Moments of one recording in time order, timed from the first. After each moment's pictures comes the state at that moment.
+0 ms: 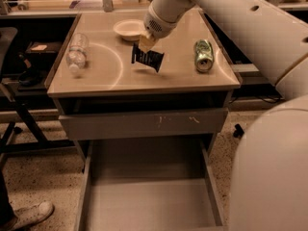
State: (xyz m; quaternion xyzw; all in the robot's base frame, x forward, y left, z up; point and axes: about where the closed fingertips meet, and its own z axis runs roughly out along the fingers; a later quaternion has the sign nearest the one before) arm 0.715 0.005 0.899 -0.51 0.81 0.06 0.28
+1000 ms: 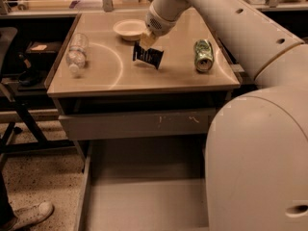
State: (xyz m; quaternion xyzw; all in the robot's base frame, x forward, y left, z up) arm 0.752 0.008 0.887 -0.51 0.81 0.07 0.27
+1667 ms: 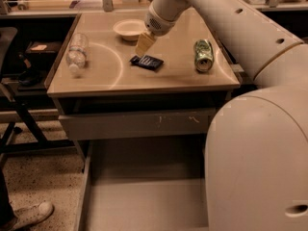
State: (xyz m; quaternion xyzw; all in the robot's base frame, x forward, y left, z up) arm 0.752 0.008 0.887 -0.51 0.81 0.07 0.27
